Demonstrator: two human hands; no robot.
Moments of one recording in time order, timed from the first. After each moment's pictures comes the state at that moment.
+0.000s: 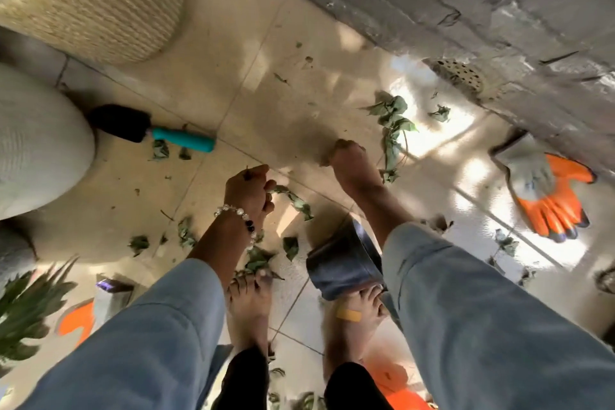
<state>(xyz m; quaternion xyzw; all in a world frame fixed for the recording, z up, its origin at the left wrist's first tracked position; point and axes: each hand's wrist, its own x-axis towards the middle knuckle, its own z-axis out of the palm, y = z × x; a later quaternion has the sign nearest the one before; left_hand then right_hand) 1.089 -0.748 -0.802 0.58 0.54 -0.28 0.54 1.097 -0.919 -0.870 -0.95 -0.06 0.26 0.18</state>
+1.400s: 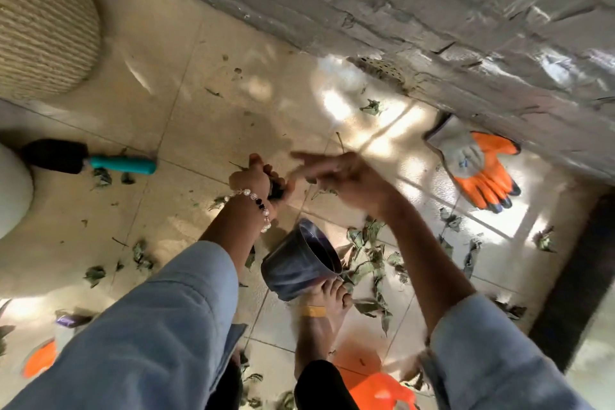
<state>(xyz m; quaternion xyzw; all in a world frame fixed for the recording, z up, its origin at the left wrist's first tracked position) 1.107 -0.850 -0.802 0.46 0.60 -0.31 0.57 1.066 -1.009 -0.763 -0.74 0.04 0.34 0.58</state>
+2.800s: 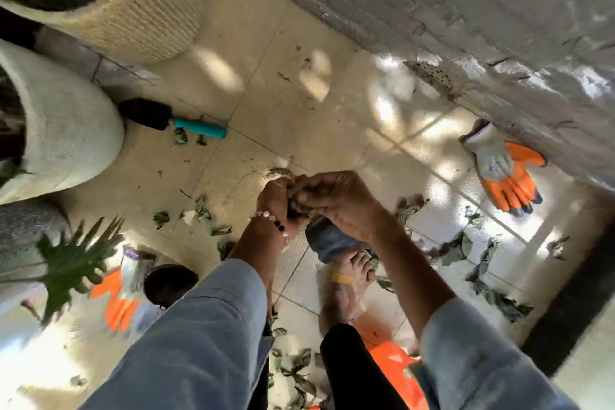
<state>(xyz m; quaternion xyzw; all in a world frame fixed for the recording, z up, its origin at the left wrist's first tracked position) 1.050 -0.776 -0.718 0.42 0.55 -0.36 0.62 1.034 -0.896 -0.708 -0.48 0.25 0.35 0.76</state>
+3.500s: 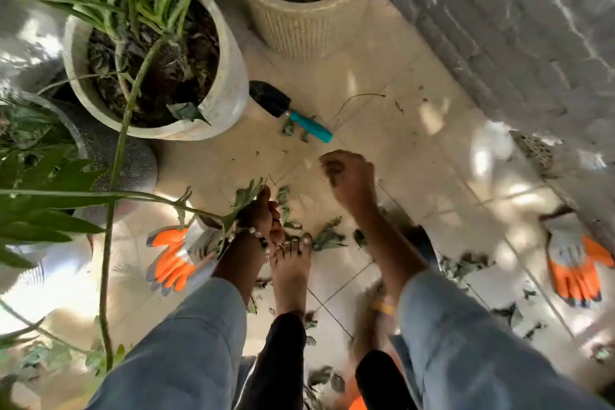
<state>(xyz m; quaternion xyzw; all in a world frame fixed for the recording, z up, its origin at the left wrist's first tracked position) 1.011 -0.569 -0.720 0.44 0.65 -0.22 0.58 1.081 -0.711 -0.736 -0.87 0.00 0.23 0.43</state>
